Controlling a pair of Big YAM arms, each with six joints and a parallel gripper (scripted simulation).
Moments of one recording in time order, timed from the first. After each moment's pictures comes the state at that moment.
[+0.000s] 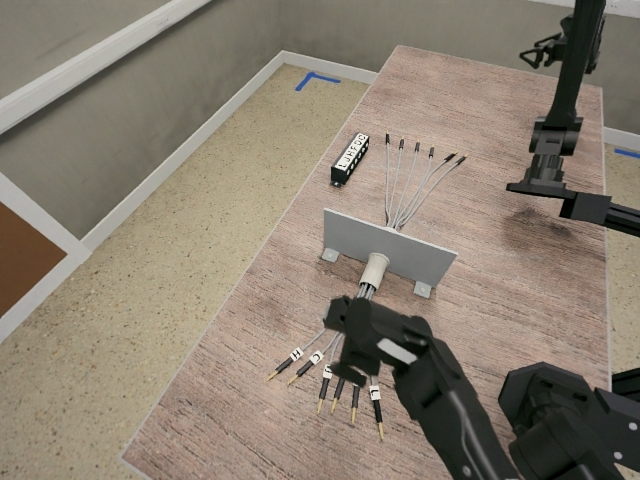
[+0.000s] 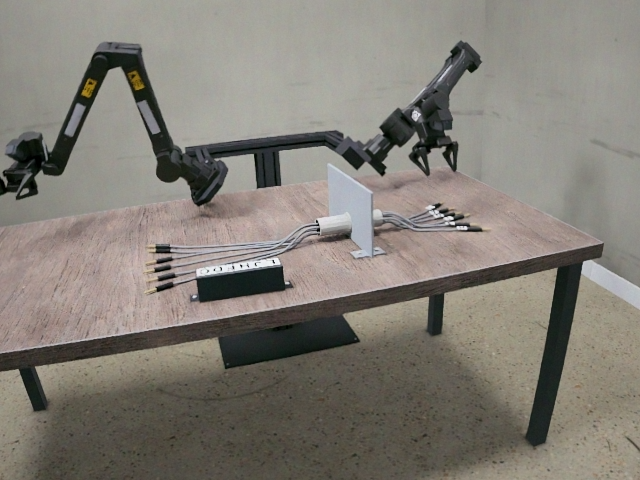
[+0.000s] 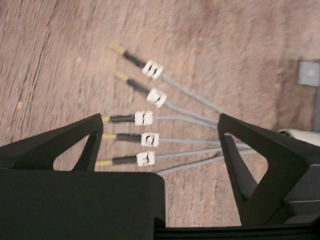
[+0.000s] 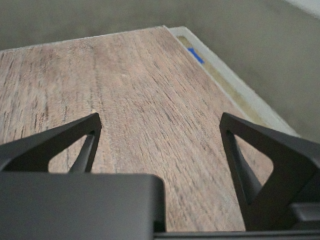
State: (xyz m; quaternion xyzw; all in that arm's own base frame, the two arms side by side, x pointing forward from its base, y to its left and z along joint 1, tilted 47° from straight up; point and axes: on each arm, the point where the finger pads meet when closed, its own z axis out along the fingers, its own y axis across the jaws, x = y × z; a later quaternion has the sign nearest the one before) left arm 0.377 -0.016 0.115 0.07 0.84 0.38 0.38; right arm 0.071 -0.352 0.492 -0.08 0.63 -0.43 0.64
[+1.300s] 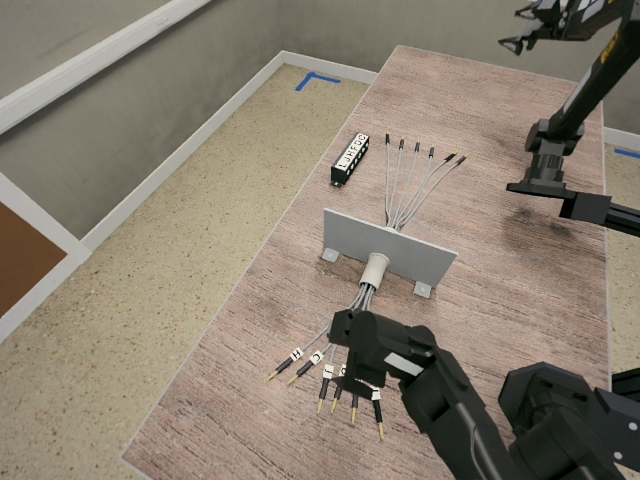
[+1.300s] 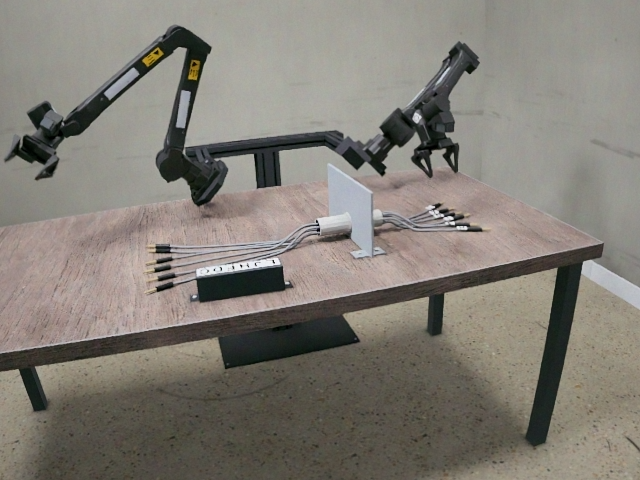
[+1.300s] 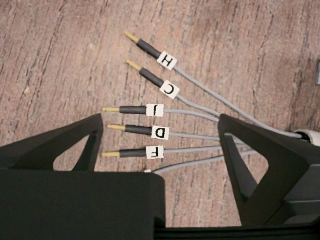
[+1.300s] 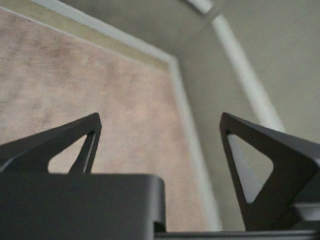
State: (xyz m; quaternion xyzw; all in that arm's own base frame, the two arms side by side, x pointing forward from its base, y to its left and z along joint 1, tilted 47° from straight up) left arm 0.367 0.000 0.118 0.05 0.84 0.38 0.38; right arm 0.161 -0.218 0.497 -0.26 0.58 -0.59 0.50
